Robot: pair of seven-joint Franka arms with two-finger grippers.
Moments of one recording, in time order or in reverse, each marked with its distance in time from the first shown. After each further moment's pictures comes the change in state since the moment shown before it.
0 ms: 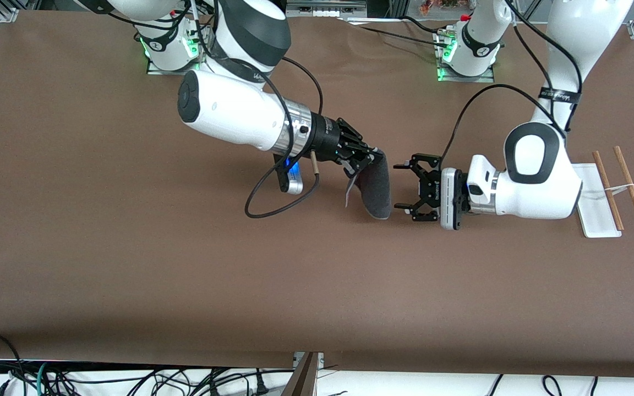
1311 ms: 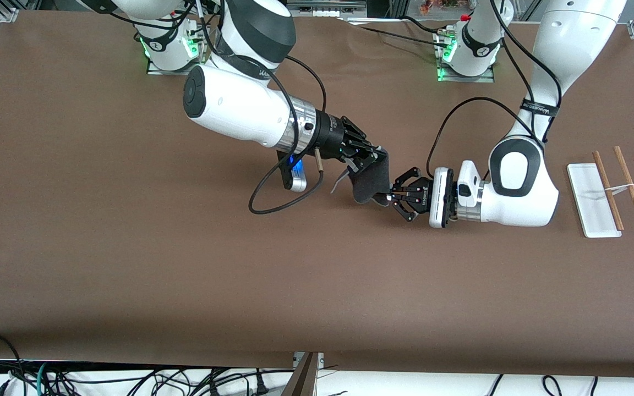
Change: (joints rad) left arm -0.002 0.058 0.002 0.006 -0.082 0.007 0.263; right arm 0.005 0.000 -0.001 0.000 -0.005 0.012 0.006
